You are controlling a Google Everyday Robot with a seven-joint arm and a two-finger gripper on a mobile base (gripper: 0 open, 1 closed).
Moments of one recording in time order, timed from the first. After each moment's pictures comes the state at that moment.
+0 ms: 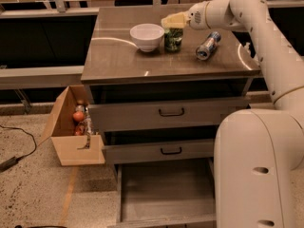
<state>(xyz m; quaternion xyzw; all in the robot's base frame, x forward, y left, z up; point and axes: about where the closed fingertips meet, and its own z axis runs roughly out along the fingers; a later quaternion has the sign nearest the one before) 0.859 -0.092 0.934 -0.28 0.77 0.28 0.50</state>
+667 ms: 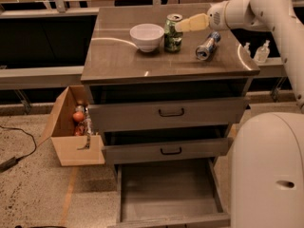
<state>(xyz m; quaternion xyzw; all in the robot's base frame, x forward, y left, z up) 0.846 -0.157 0.929 -0.27 0.79 0.22 0.50</state>
